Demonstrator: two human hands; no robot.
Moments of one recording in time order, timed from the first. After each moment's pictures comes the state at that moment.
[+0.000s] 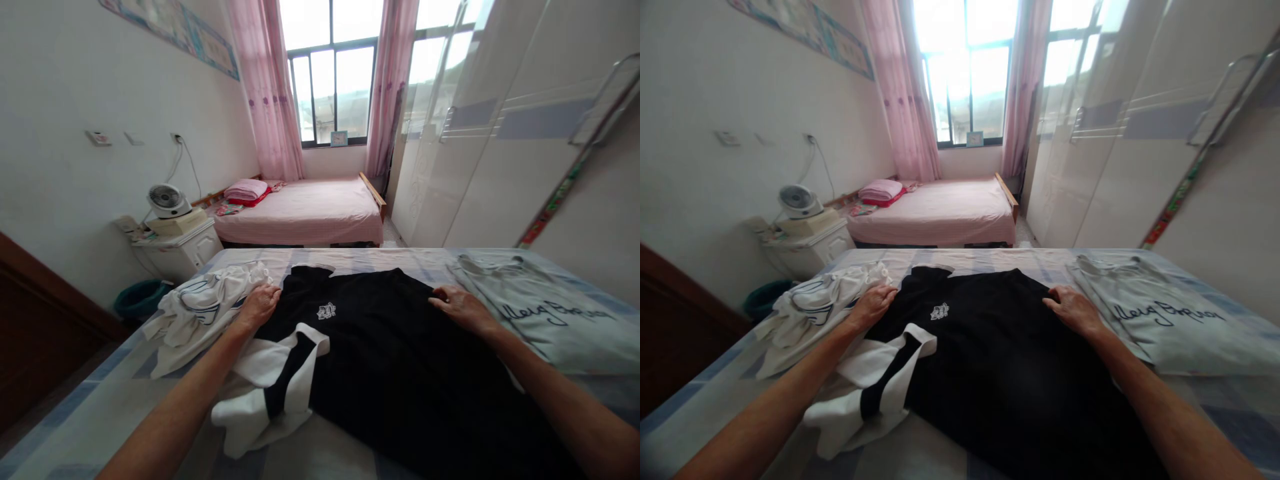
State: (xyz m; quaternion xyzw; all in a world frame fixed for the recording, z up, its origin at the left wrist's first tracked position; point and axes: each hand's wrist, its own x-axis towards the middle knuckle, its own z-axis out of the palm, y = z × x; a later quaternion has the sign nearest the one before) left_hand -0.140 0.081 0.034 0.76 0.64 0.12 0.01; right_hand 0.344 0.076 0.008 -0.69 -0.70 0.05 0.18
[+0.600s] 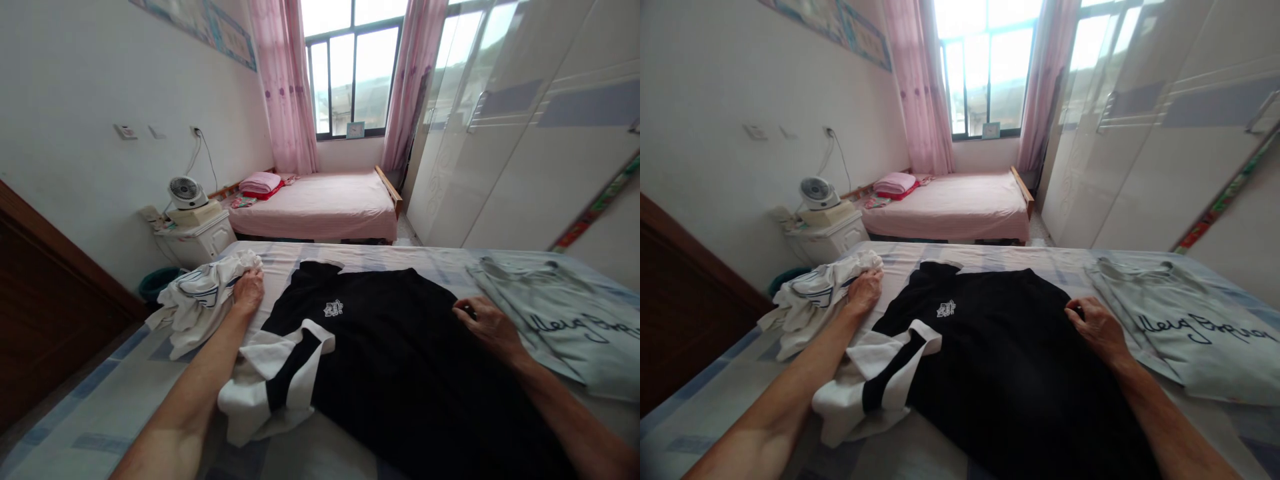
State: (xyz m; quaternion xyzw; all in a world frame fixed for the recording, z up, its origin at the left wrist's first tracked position) left_hand -0.190 0.112 0.012 0.66 0.74 0.11 -0.10; right_hand 0.360 0.064 -0.021 -0.65 -0.70 0.00 0.29
